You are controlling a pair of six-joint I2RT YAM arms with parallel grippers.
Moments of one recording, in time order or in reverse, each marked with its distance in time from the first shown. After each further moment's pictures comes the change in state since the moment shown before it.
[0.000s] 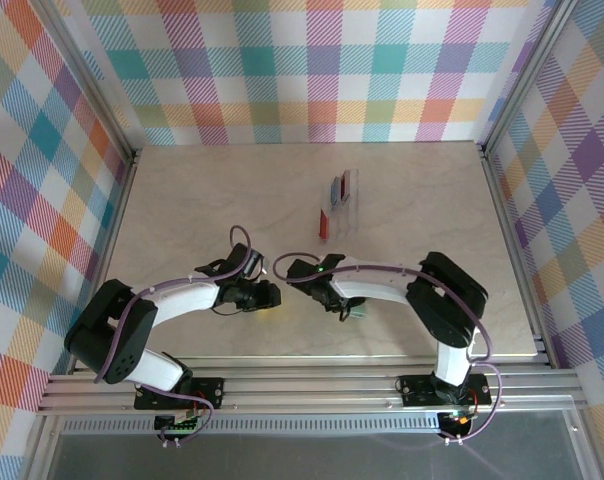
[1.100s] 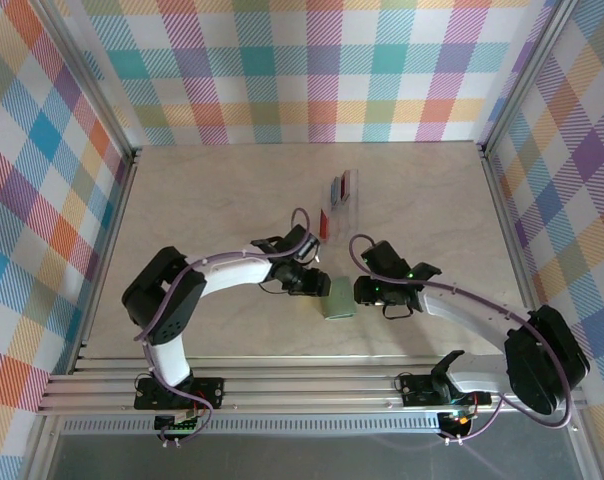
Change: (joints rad) left arm -0.250 0.353 0.480 -0.163 -0.008 0.064; right arm -0.358 -0.584 -0.474 0.388 -0.443 -0.166
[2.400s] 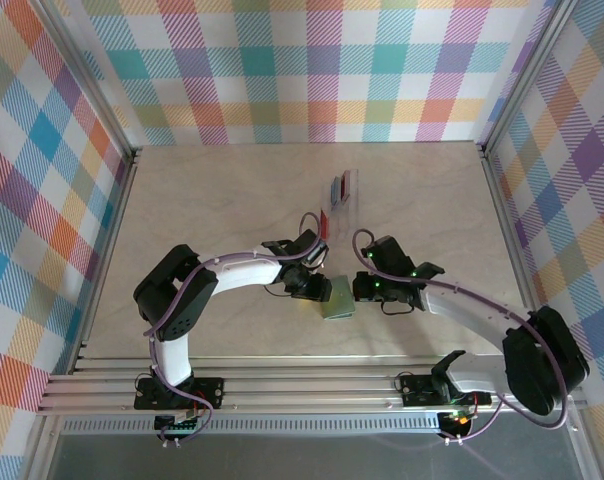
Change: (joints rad) left arm -0.031 0.050 0.034 -0.040 -0.064 0.023; right arm -0.044 0.011 -0.017 0.109 -0.172 -0.026
